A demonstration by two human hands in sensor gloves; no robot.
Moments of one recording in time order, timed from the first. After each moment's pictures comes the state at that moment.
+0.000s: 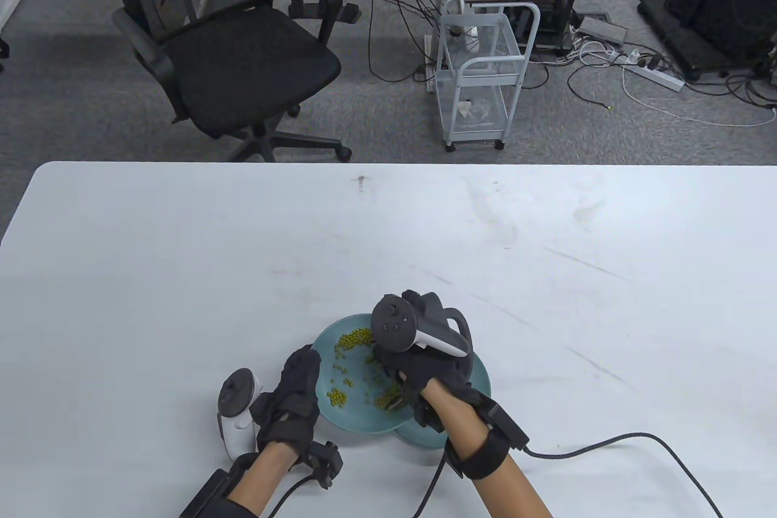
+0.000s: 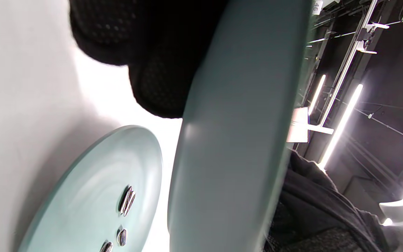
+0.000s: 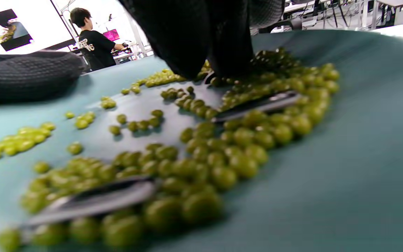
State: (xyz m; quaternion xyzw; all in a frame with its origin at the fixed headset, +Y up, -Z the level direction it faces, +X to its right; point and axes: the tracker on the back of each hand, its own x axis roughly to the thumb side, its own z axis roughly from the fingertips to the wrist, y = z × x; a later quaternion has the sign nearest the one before) left_hand -0.198 -0.818 -0.254 -0.14 0.01 0.74 0.66; right_hand 0.010 -0.700 -0.319 0.23 0.14 0.95 0.15
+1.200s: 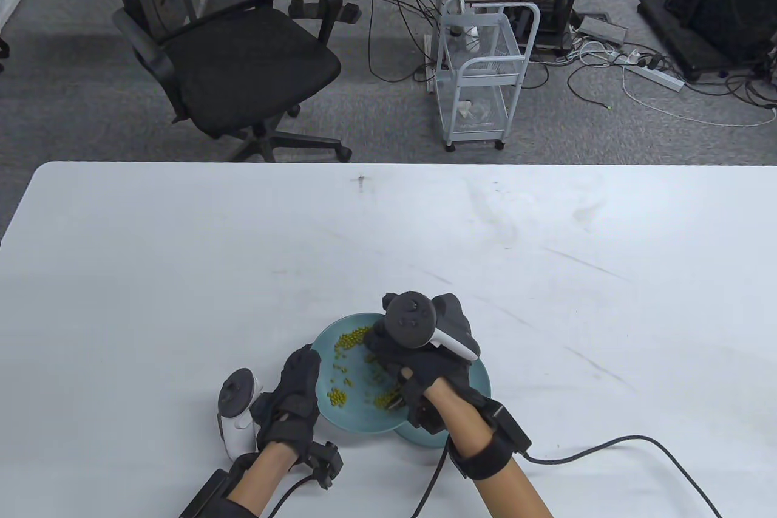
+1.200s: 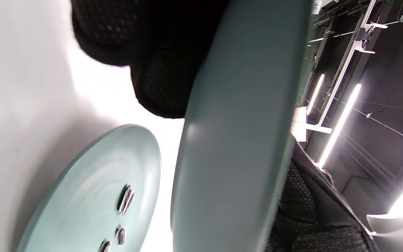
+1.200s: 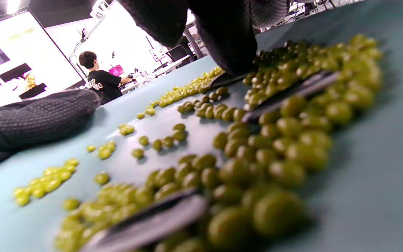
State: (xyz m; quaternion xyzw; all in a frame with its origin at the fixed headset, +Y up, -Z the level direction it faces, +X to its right) left_hand -0.198 -0.818 -0.254 -0.14 0.01 0.74 0.66; right_hand 0.022 -0.702 -0.320 0.22 0.12 0.94 0.24
